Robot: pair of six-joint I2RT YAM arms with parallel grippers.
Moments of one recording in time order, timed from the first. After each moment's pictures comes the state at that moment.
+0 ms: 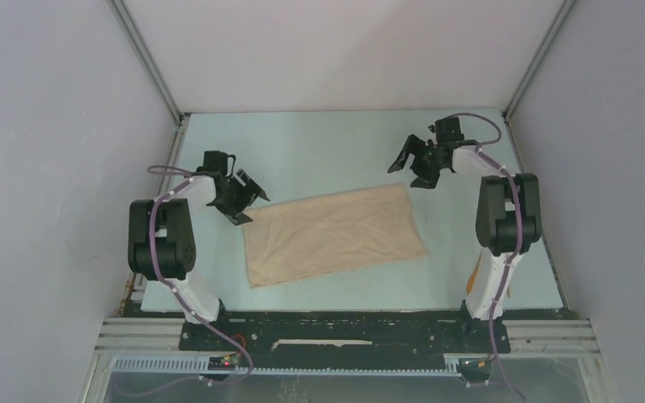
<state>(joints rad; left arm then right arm) 0.03 1.74 1.04 -0.45 0.27 -0.81 0.07 2.01 1.44 -0.43 -0.44 0.56</state>
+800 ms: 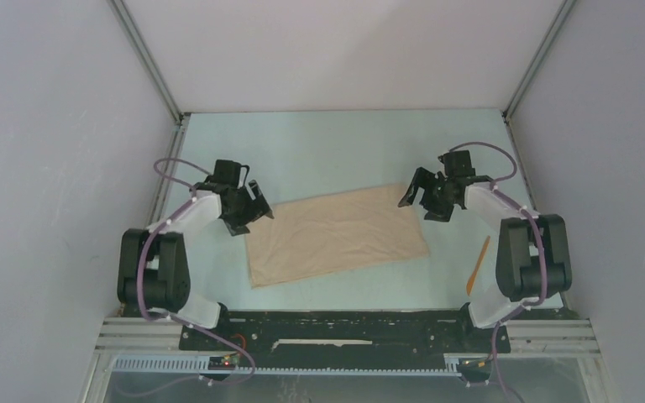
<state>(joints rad) -0.09 1.56 0.91 -0.54 0.15 -0.64 0.09 1.64 0.97 -0.39 -0.33 0.50</state>
